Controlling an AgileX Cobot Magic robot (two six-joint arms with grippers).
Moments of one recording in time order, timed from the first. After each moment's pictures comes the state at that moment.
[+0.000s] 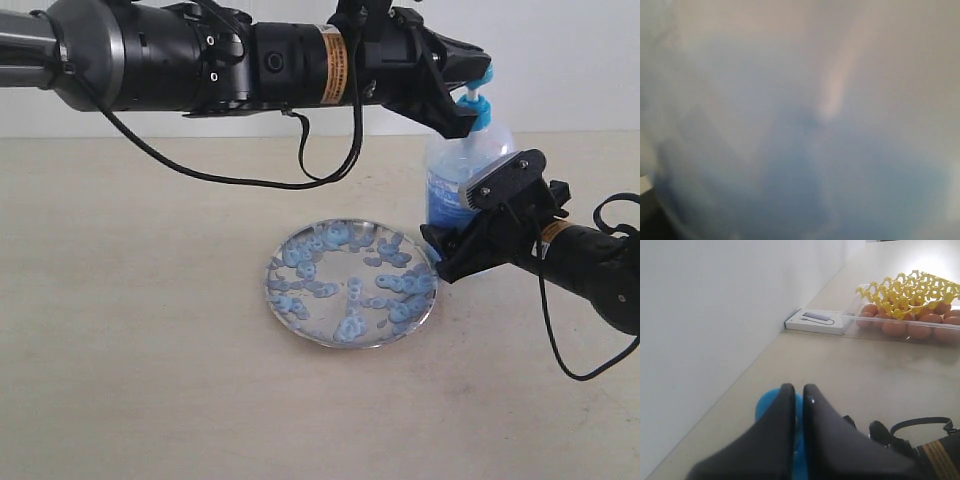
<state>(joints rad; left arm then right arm) -0.67 2.06 -1.53 1.23 -0.49 -0.95 0.02 2.05 -0.73 -0.35 -0.87 -0.18</state>
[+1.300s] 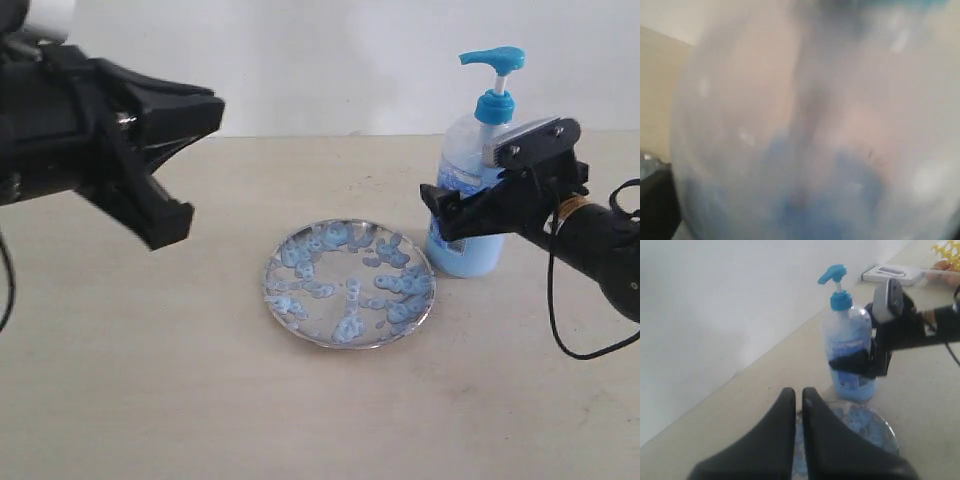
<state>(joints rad) -0.63 1.10 -0.66 0.73 -0.16 -0.47 0.02 1.96 -0.71 -0.28 -0.96 -0.02</state>
